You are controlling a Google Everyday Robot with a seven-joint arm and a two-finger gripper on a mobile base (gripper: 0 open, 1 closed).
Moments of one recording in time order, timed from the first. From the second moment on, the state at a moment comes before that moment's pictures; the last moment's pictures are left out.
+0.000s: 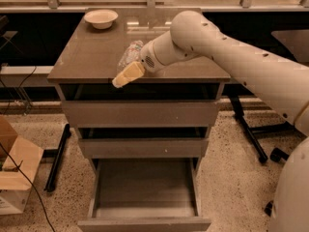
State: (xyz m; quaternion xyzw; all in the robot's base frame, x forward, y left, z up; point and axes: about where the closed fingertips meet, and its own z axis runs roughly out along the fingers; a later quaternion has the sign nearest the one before) arm 0.706 0.060 0.839 -0.45 0.78 0.21 0.38
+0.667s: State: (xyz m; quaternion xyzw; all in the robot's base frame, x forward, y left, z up) arm 0.734 0.071 0.836 -0.41 0.79 0.22 0.39
